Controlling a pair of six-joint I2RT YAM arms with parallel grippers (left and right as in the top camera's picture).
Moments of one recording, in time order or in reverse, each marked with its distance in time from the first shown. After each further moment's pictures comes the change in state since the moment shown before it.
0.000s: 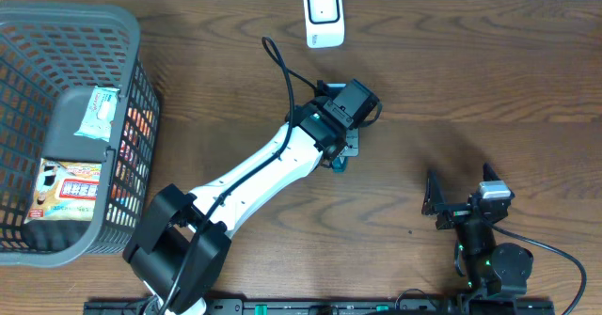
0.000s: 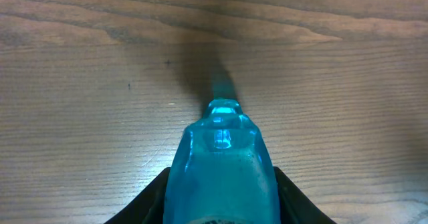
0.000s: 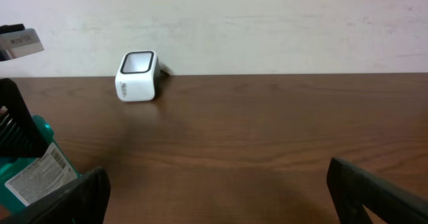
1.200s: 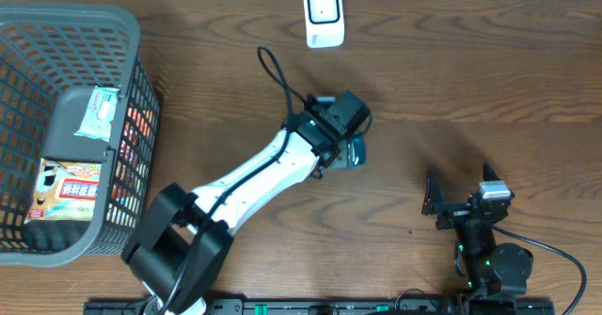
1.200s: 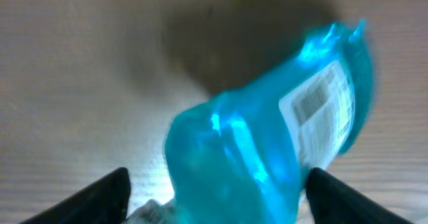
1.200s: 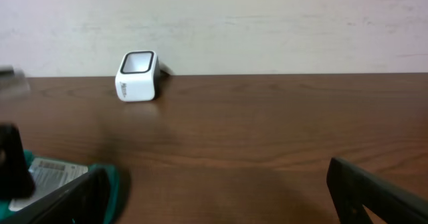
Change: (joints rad) left arm 0.004 -0.004 -0.090 -0.039 -0.003 -0.020; right arm 0.000 0.000 0.000 0.000 0.000 0.000
